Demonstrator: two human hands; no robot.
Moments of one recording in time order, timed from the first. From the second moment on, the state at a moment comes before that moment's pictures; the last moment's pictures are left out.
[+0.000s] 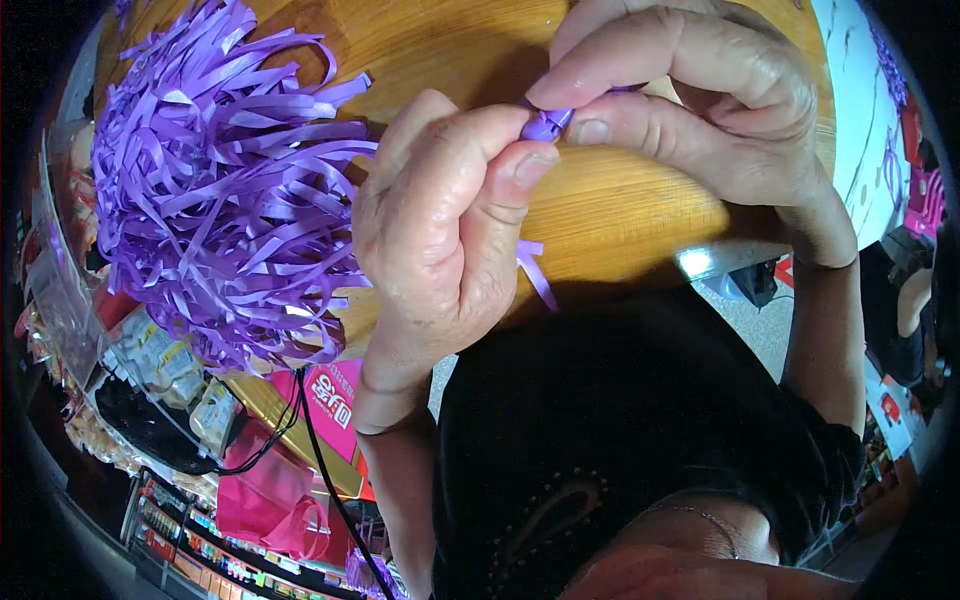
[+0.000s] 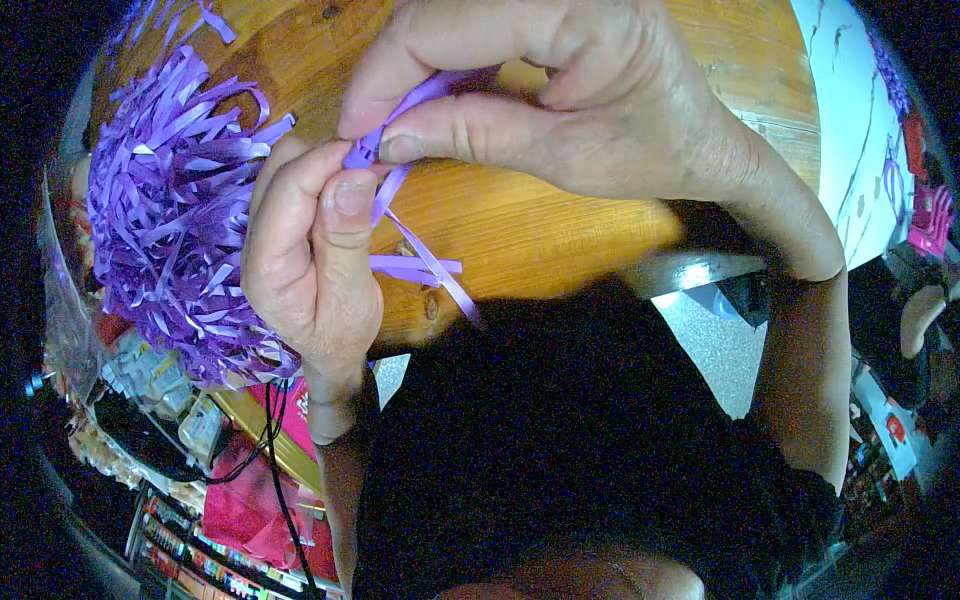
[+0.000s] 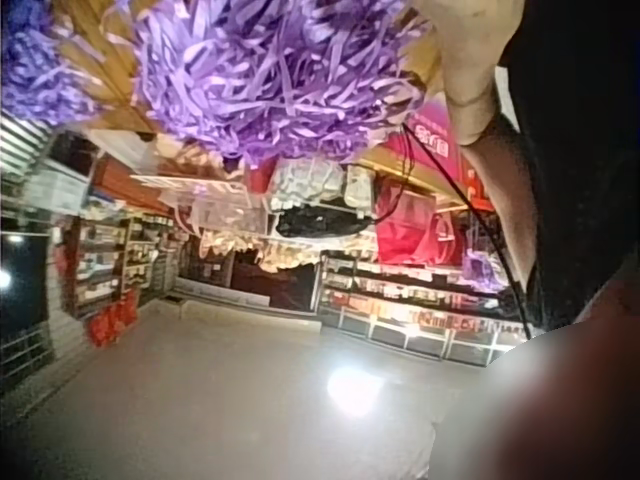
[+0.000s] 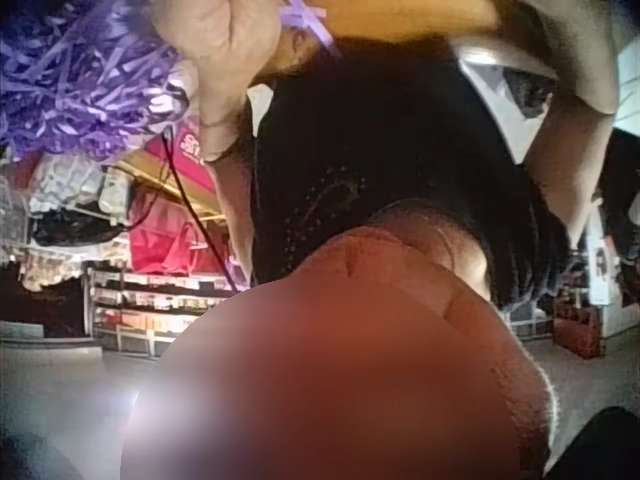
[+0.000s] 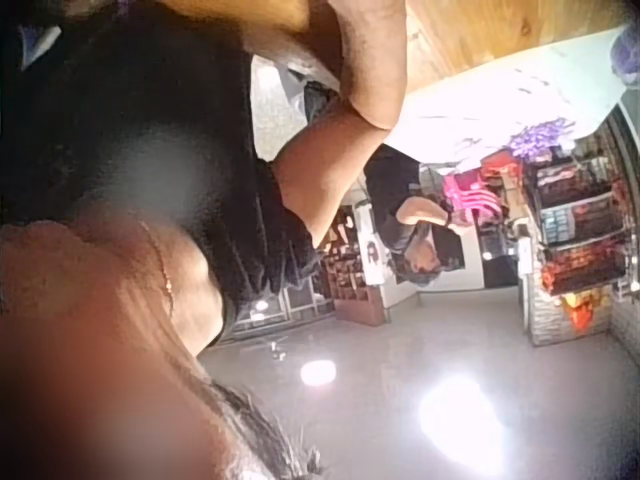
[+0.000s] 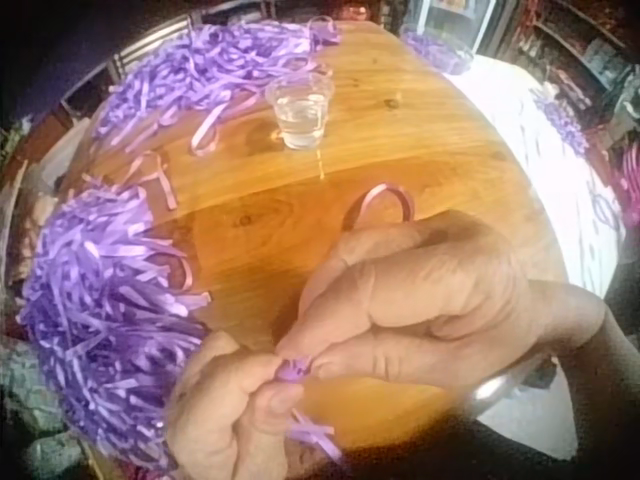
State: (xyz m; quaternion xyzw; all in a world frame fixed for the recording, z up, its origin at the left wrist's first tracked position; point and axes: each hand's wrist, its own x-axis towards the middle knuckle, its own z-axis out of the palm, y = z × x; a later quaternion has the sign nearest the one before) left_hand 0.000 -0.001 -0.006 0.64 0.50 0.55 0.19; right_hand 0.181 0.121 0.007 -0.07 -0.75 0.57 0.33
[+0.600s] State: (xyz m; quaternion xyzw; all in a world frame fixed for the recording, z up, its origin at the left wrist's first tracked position) left_hand 0.001 -0.002 -0.007 0.60 0.50 0.58 0.24; right_hand 0.184 0.122 0.014 -0.07 -0.82 0.46 0.34
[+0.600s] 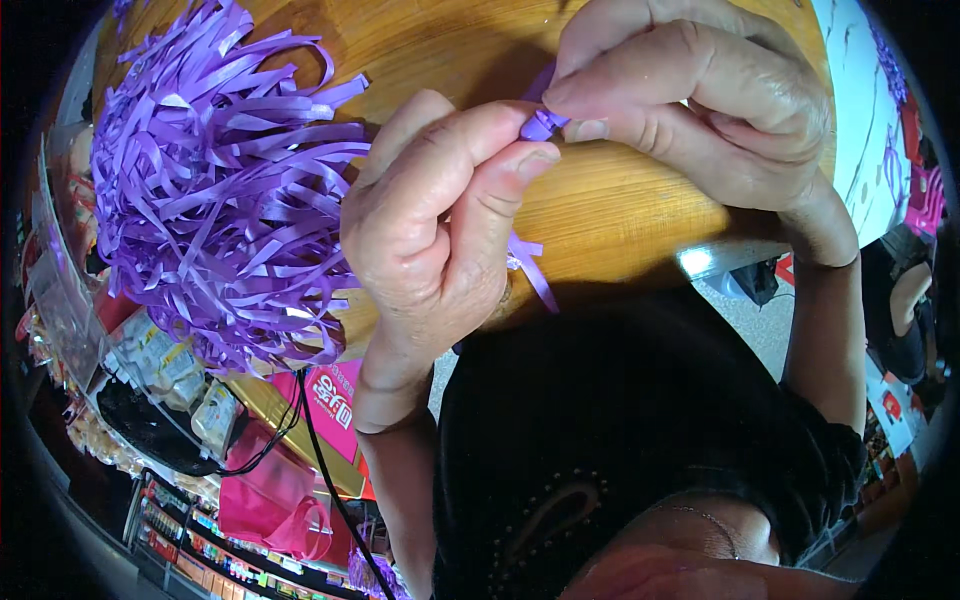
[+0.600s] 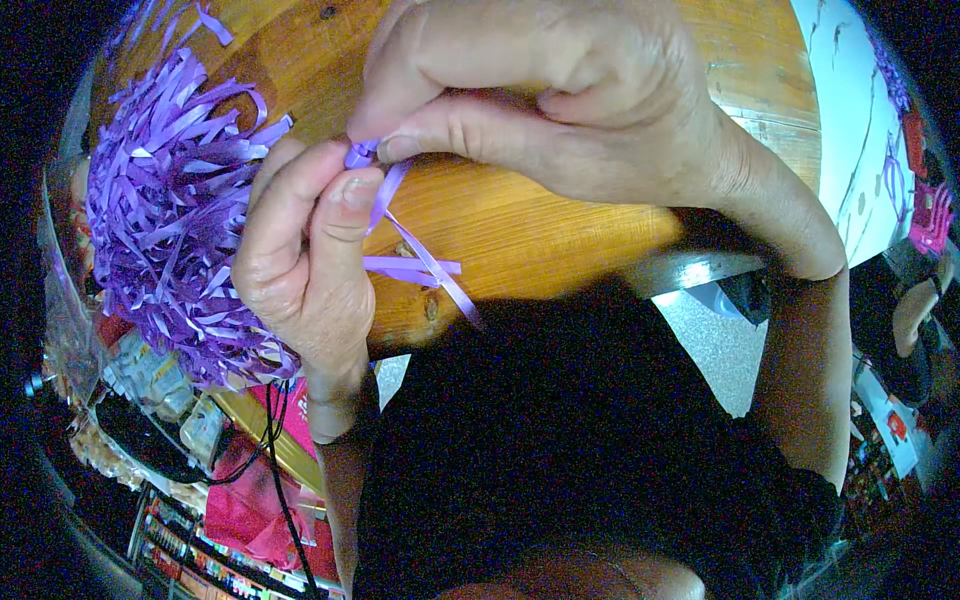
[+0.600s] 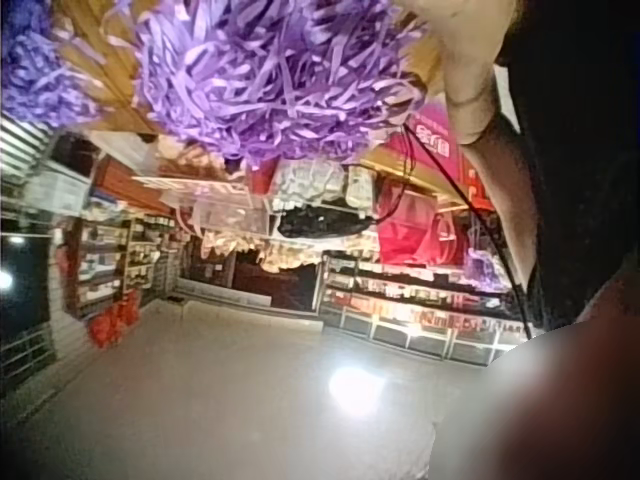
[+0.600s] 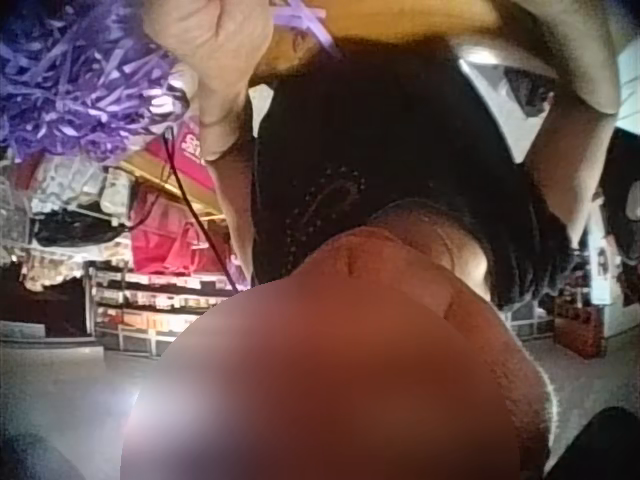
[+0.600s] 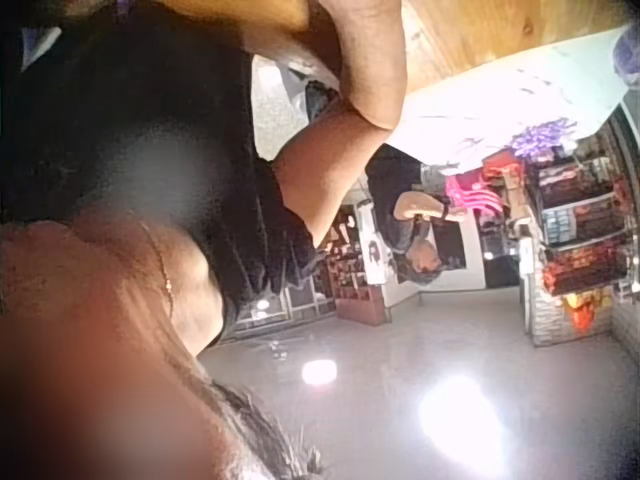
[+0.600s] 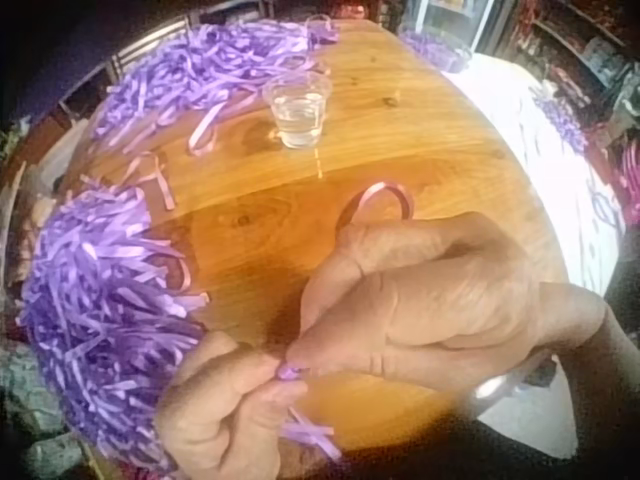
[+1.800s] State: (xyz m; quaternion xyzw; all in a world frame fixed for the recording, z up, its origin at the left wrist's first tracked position) left_hand 0.000 -0.010 -0.007 0.62 0.53 0.53 0.22; right_hand 0.178 0.125 0.022 0.00 -0.87 0.28 0.41
